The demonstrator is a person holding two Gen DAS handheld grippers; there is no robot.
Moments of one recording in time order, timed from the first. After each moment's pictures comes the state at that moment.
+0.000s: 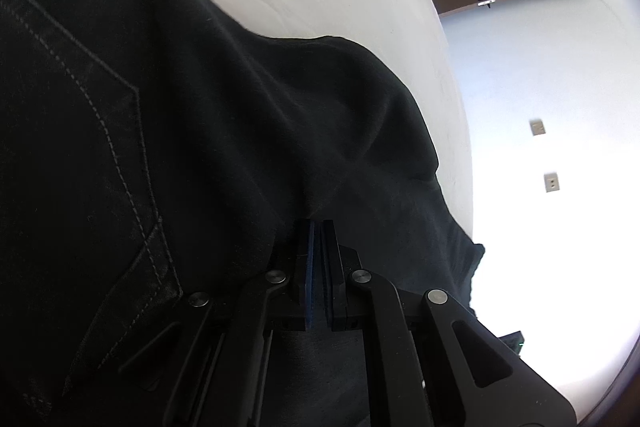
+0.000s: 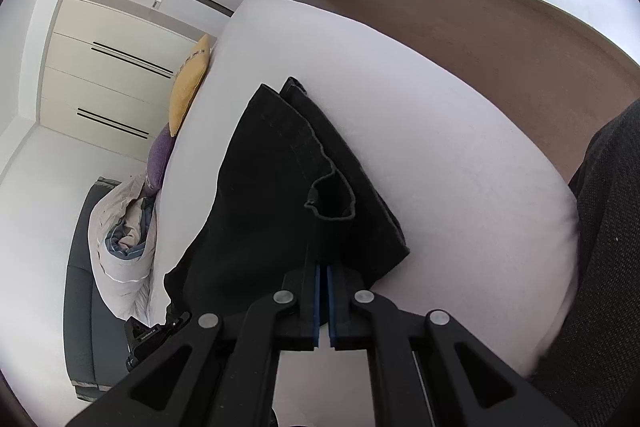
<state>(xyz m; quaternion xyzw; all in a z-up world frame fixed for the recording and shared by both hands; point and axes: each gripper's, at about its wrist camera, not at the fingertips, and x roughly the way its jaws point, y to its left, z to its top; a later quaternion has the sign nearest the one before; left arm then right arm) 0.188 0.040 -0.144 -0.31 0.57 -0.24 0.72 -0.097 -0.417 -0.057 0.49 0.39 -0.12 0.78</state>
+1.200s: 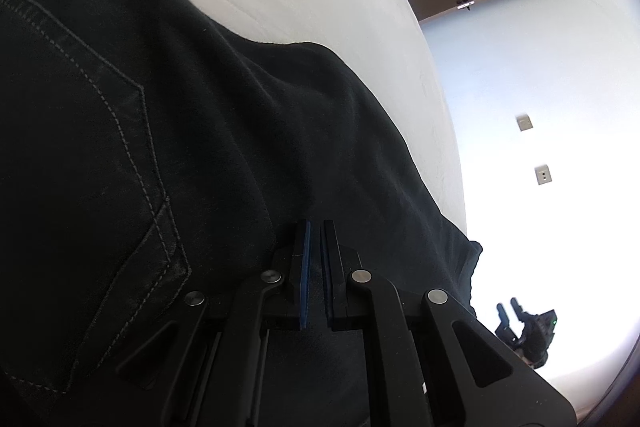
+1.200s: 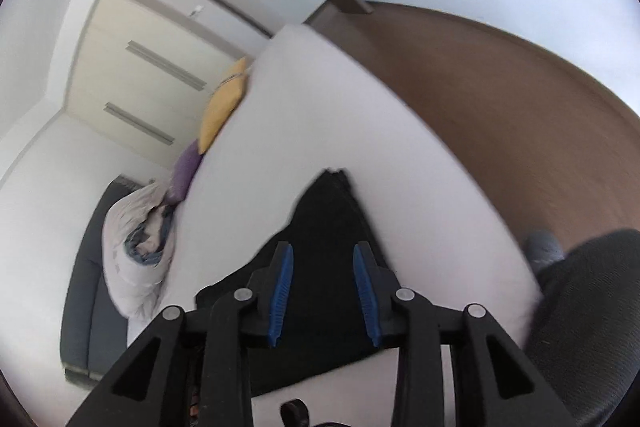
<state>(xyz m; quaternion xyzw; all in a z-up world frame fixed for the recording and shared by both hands) 0.175 0.063 -0.142 -0.32 0.53 -0.27 0.73 -0.085 -0.443 0.021 0.44 0.35 -0.07 0.83</state>
